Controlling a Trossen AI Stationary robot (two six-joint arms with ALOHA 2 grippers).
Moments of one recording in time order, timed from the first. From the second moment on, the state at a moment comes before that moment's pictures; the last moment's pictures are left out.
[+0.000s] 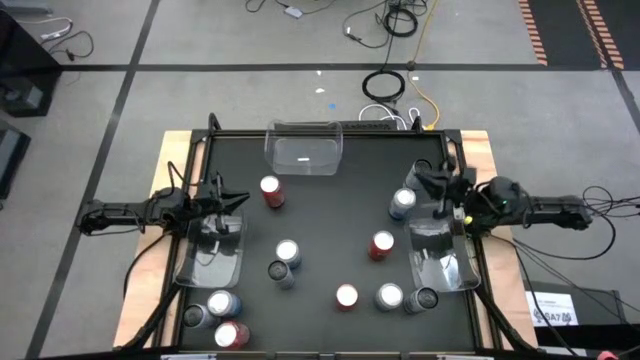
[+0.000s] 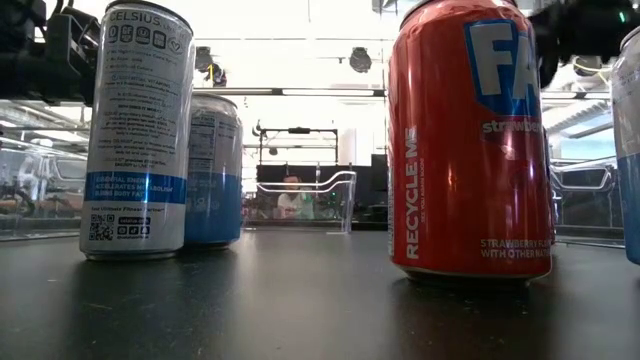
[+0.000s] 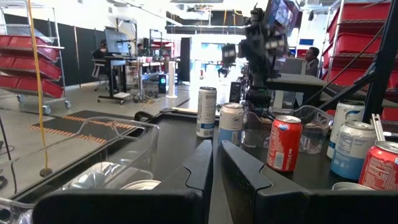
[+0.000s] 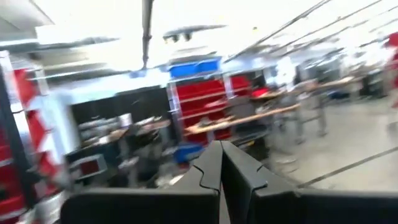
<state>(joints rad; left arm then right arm) 0.00 0.02 0.00 0.10 -0.21 -0.02 0.00 0.23 0.23 0.32 0.36 0.12</state>
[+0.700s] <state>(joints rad) 0.00 0.02 0.00 0.10 -0.21 -0.02 -0.11 1.07 1.30 -1.23 0.29 0.82</state>
